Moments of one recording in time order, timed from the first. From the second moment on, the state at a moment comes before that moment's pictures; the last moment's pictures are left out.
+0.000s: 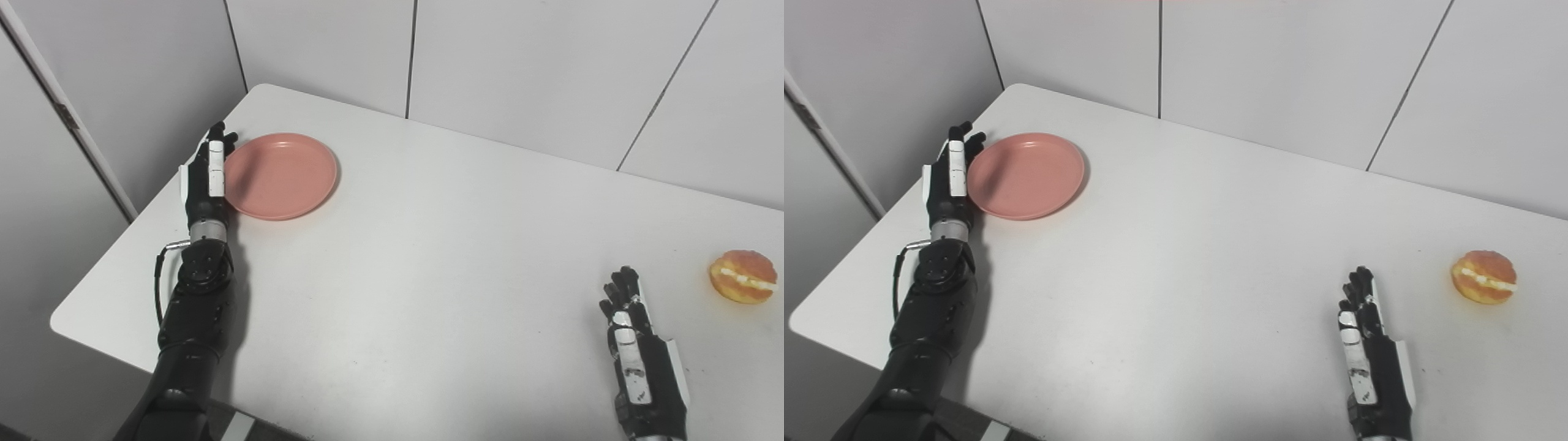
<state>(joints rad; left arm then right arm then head) -0.36 0.33 0.34 0.44 -0.14 -0.12 0.20 -0.02 -0.03 0.09 -0.02 0.06 -0.14 0.14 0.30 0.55</state>
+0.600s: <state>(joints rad) -0.36 0.31 0.31 0.44 -0.17 -0.14 0.15 -0.02 -0.03 0.09 -0.02 0.05 -0.14 0.14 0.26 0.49</state>
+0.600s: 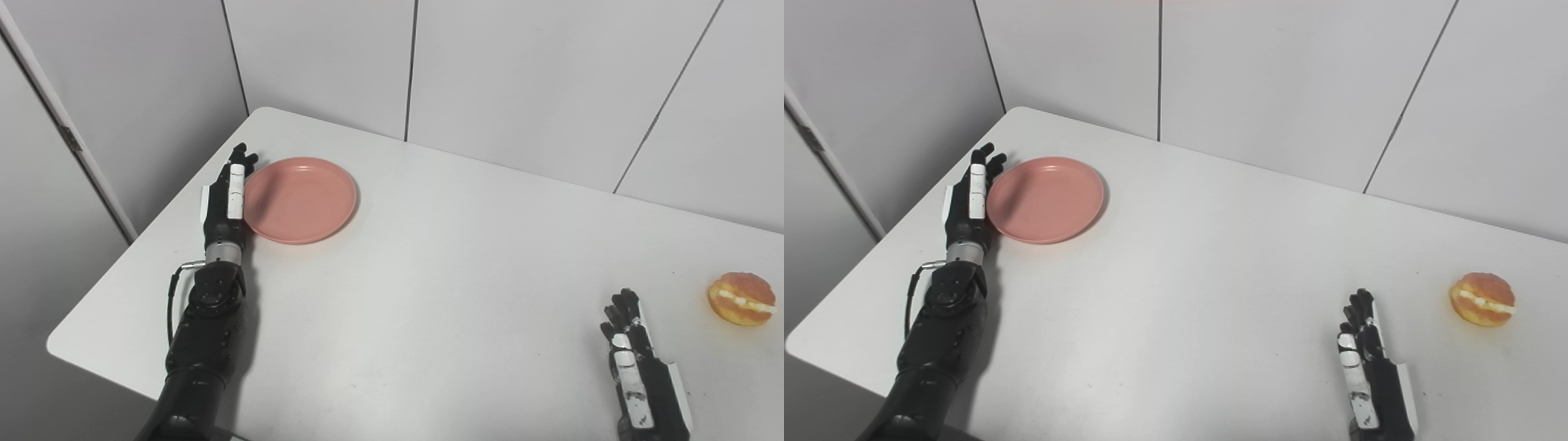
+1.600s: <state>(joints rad) -0.32 0.27 0.22 0.29 -0.19 -0.03 0.02 -0.01 -0.01 0.09 -0.03 0.02 -0.14 0.12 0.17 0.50</state>
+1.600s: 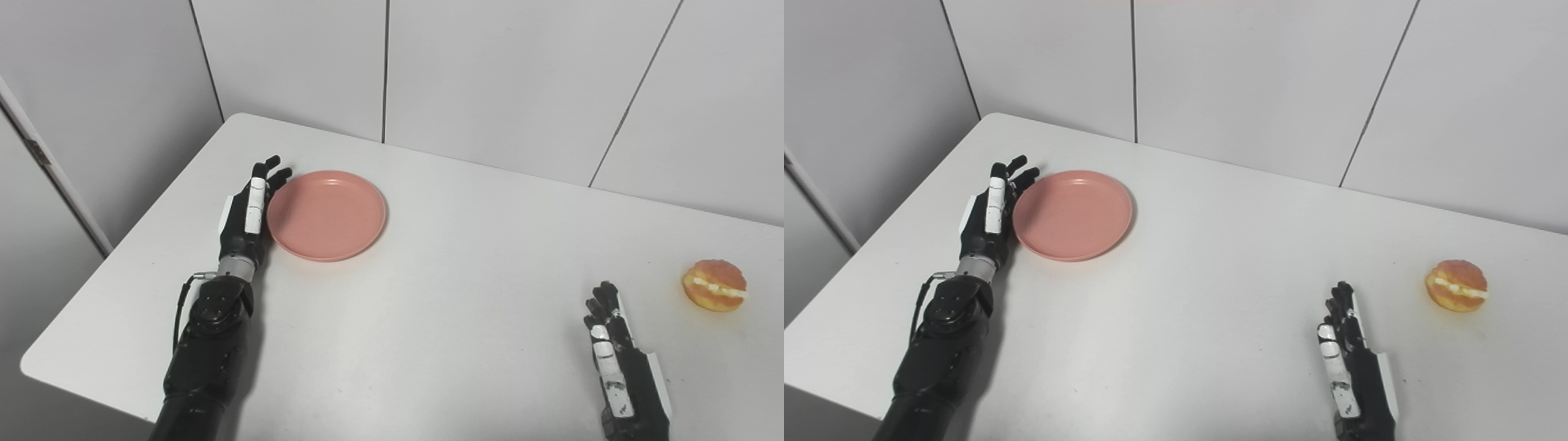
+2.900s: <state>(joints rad) -0.26 0.23 0.04 0.11 -0.17 0.09 -0.10 -0.01 0.09 0.11 -0.04 -0.09 -0.11 0.02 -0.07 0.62</state>
